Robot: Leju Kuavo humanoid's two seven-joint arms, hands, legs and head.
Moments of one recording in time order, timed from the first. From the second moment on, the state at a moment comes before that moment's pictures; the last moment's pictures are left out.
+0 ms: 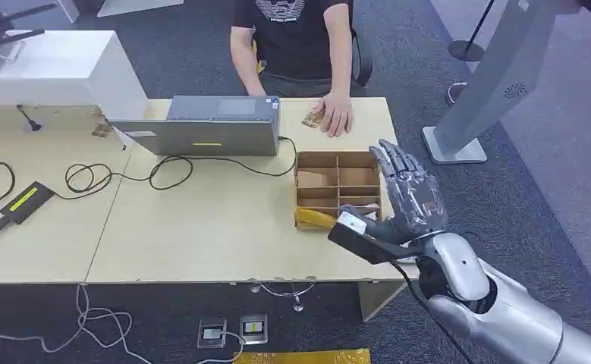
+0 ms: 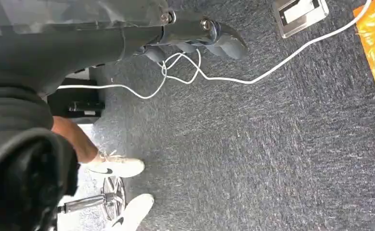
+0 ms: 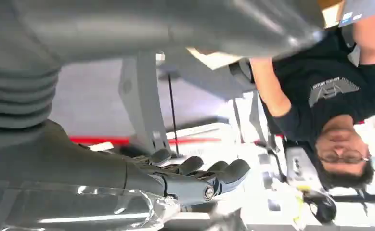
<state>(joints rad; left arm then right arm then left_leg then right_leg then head) -0.13 0.06 -0.41 -0.18 -1.47 0.02 -0.08 -0.70 -0.57 1.05 -1.68 0.89 -0.43 0.58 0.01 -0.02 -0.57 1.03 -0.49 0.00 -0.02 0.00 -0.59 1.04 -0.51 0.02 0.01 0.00</state>
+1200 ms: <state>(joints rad) -0.12 0.07 -0.48 -0.18 -1.34 0.01 -0.05 -0.72 -0.32 1.10 -1.25 0.82 -0.48 0.43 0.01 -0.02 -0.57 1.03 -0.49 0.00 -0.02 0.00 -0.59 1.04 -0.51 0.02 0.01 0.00</state>
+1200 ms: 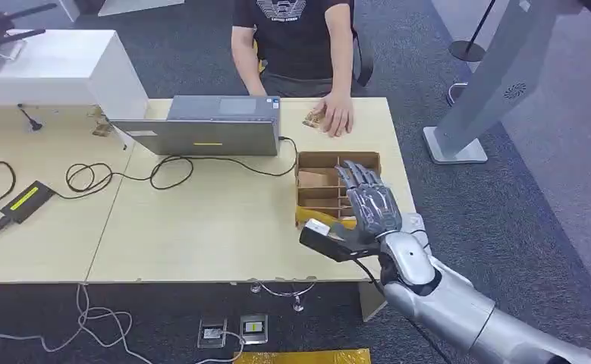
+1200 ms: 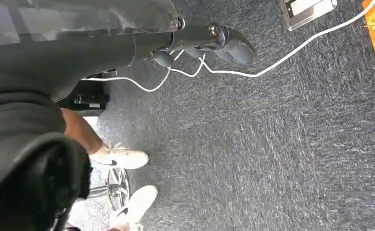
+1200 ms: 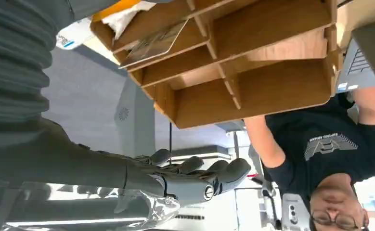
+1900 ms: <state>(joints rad) -0.13 0.07 -0.50 -0.19 -1.38 0.00 -0.07 -0.75 -0.26 1.13 -1.09 0.79 -0.50 0.44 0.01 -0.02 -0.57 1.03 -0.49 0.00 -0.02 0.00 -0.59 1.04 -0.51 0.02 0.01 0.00</state>
